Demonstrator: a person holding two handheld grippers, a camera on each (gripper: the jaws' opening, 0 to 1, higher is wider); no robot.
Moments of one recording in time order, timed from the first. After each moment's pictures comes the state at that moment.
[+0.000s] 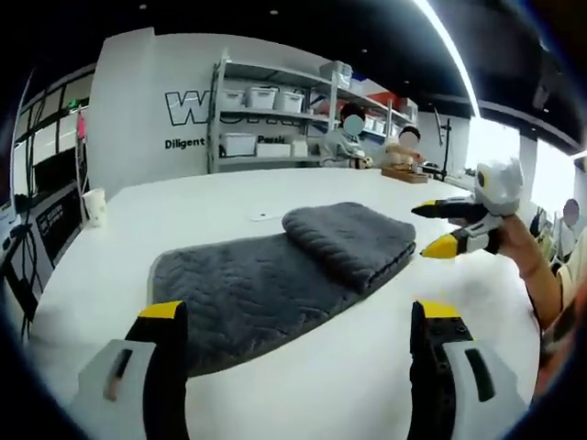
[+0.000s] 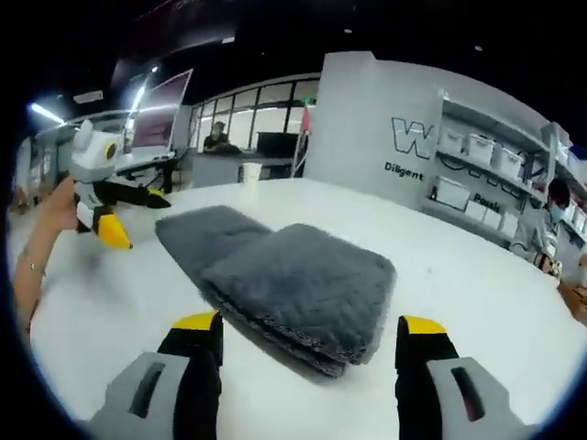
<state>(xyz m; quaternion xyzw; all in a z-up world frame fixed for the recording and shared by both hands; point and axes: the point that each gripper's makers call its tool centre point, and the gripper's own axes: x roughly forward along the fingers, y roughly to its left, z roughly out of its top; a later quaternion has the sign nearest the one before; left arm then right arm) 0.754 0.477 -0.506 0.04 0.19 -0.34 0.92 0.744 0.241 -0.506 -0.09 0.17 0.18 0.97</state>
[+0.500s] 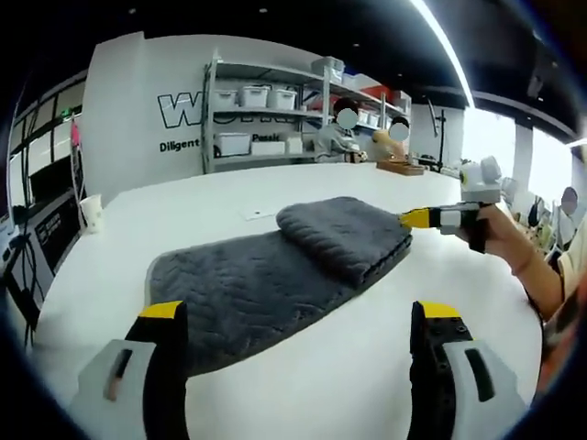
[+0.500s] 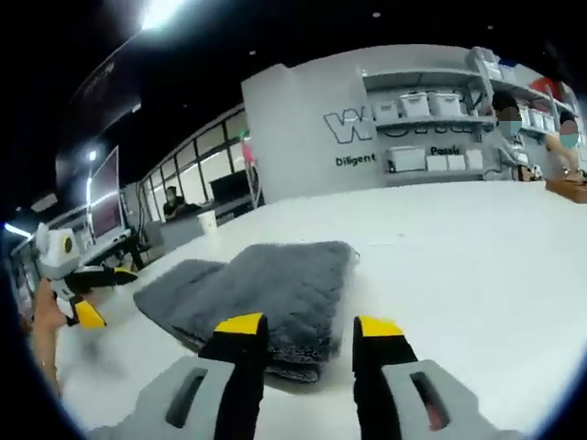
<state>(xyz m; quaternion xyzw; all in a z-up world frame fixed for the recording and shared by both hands) 0.752 0.475 -0.509 0.05 0.20 -0.35 0.92 0.758 0.219 -0.517 0.10 0.15 0.12 0.98</state>
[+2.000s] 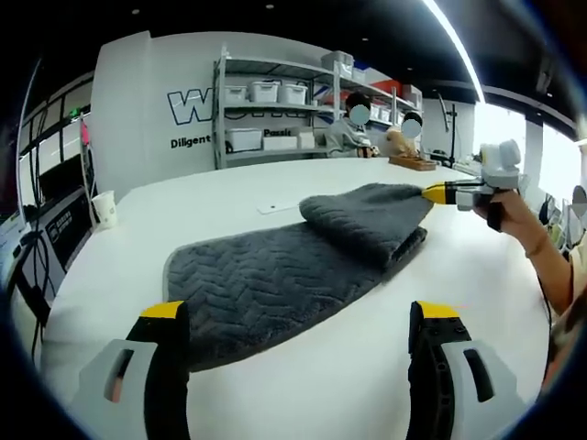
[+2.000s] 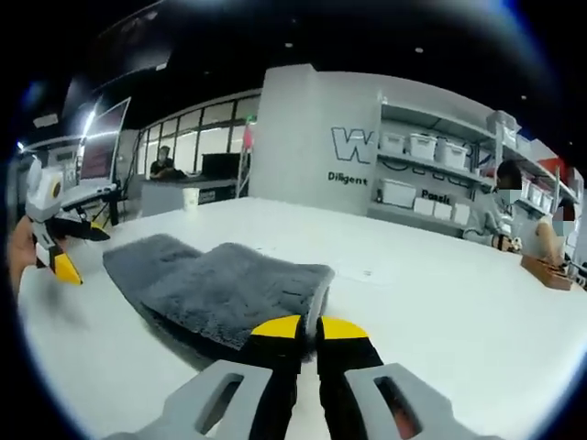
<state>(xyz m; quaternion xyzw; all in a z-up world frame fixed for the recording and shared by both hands) 0.757 0.490 -0.512 0.06 0.20 -0.32 0.92 0.756 0.183 -0.482 -0.07 0.13 0.08 0.99</state>
